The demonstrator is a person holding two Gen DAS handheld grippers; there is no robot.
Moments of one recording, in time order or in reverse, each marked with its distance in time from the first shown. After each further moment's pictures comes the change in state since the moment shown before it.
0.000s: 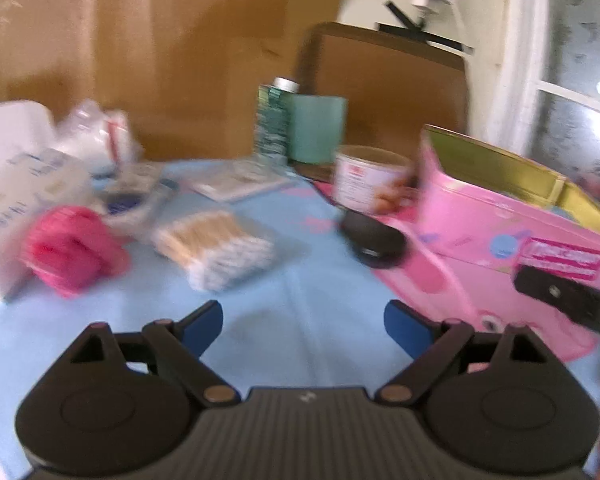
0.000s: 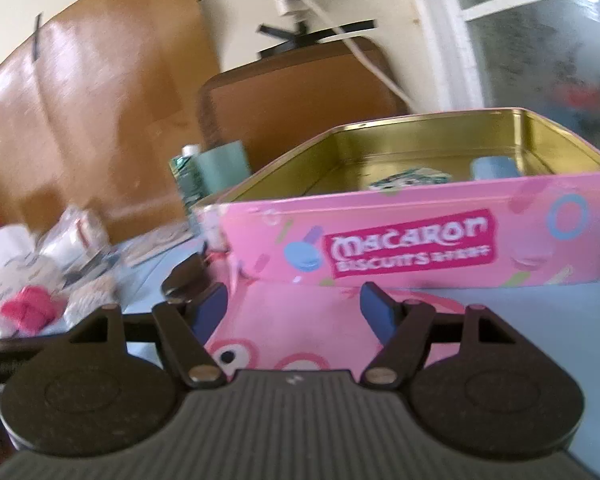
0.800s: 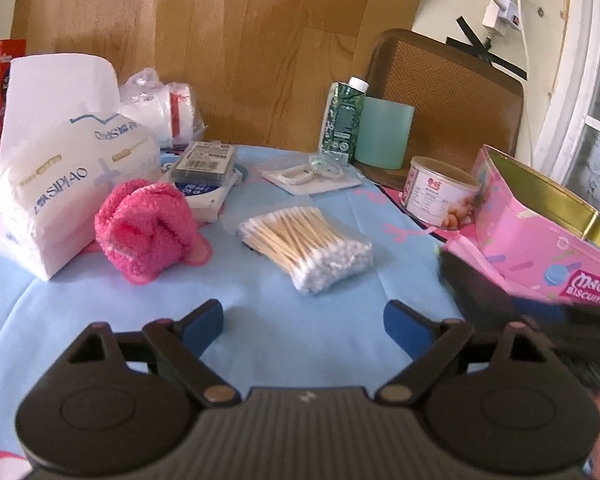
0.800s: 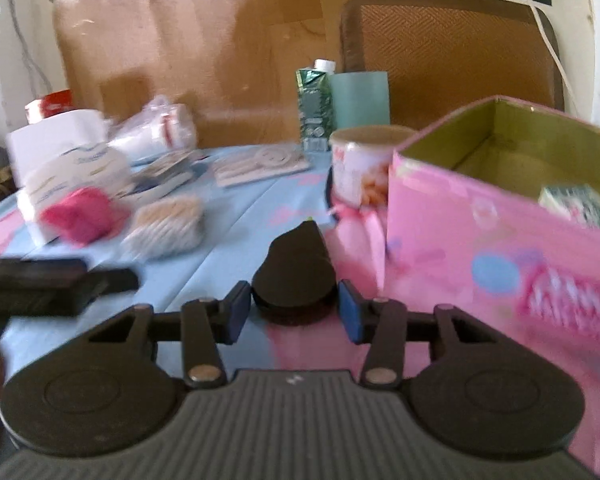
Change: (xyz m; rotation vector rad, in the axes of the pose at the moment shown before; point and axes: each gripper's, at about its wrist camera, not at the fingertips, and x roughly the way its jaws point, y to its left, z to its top) left arm 0.006 0.051 -0.002 -0.128 0.040 0.014; right arm 0.054 0.061 0.004 -0.260 0.226 0.240
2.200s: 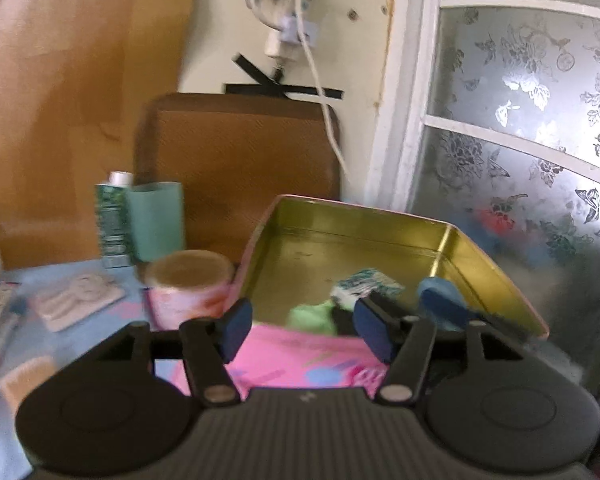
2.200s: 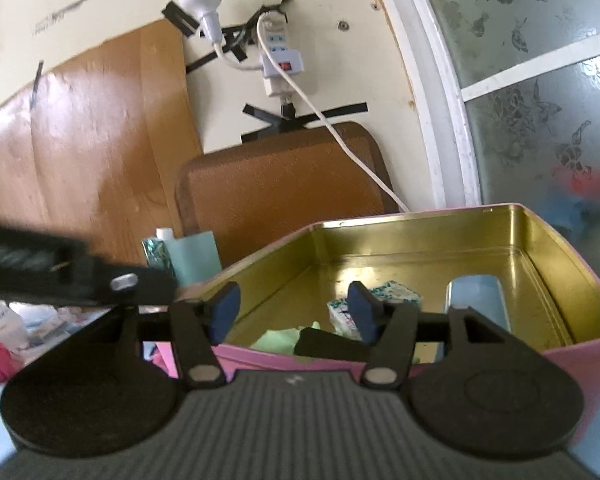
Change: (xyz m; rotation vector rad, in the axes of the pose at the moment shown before) left arm 0.000 -0.167 0.049 0.236 -0.131 -0.296; right arm -0.061 -0.107 -0.006 0.190 -0.483 -0.283
